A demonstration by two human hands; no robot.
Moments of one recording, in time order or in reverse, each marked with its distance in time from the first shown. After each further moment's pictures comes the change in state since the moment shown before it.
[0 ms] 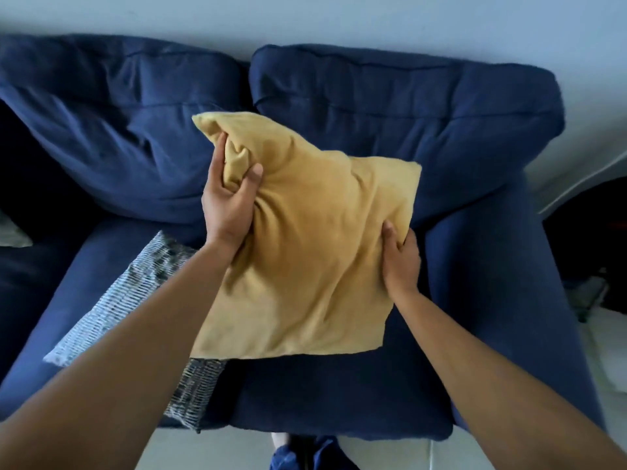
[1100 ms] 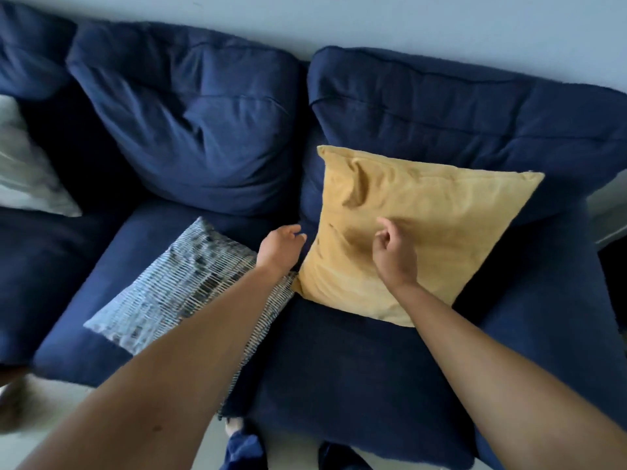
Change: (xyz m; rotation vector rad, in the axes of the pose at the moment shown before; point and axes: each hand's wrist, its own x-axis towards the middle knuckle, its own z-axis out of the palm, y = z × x) left_hand -0.013 -0.087 0.000 0.579 -0.387 -0.435; right_hand 0.011 -0.010 0.075 -0.425 -0.116 -0.401
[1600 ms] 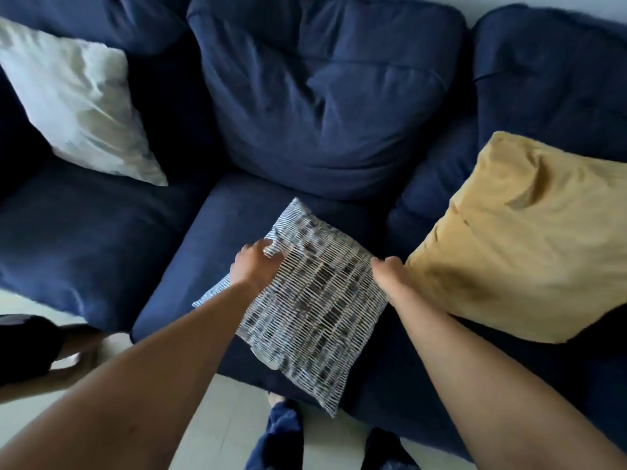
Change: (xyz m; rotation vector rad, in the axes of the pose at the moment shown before) left_hand 0.034 -0.268 -0.185 0.153 0.092 -0.224; right_hand -0.056 -0.114 0.249 -0.255 -0.486 0.570
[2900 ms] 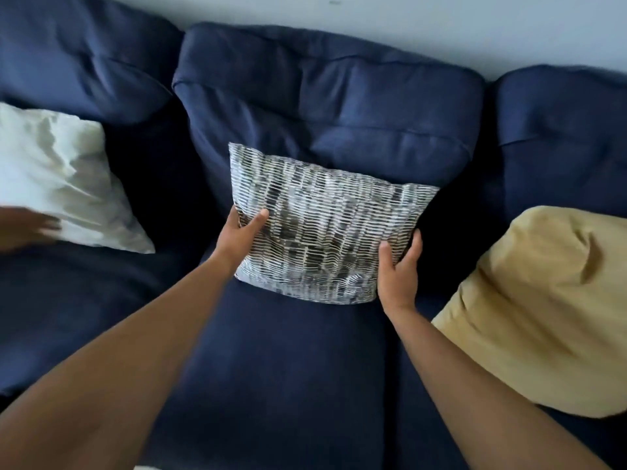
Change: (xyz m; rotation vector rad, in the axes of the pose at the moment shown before) left_hand 0.171 0.070 -0.113 -0.718 -0.066 0.123; right_hand 0.034 -0.128 -0.015 0.592 0.401 -0.372
